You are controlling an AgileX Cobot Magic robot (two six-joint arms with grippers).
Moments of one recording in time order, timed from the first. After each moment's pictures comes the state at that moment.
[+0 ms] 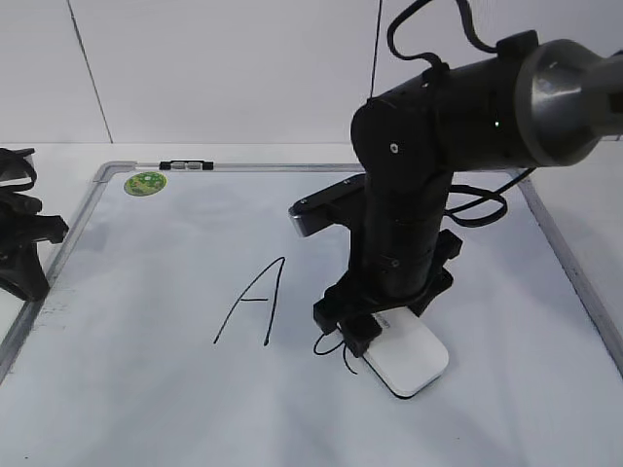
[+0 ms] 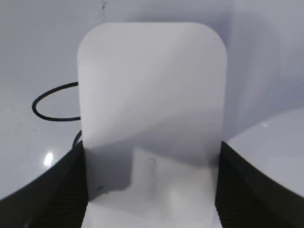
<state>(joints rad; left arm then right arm) 0.00 1.93 -1.20 -0.24 0.88 0.13 0.66 1.96 -1.35 -0.06 1.01 0.07</state>
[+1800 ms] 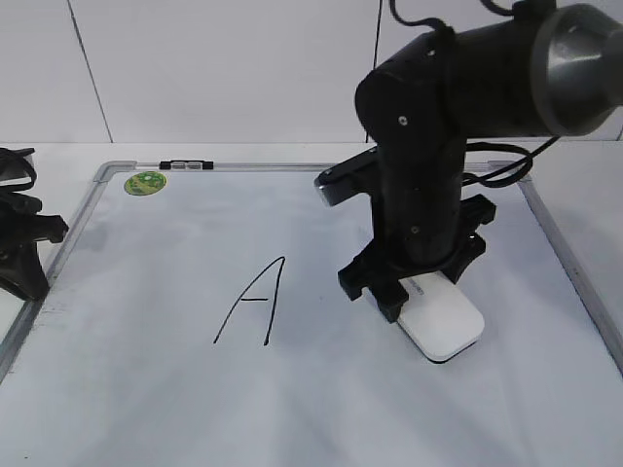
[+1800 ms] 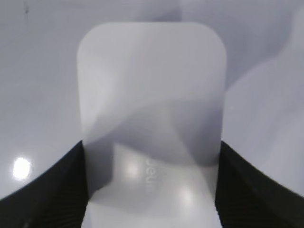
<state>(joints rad) 0.00 1.93 -1.20 -0.24 0.88 0.13 0.66 1.94 -1.42 -0.22 1.13 0.22</state>
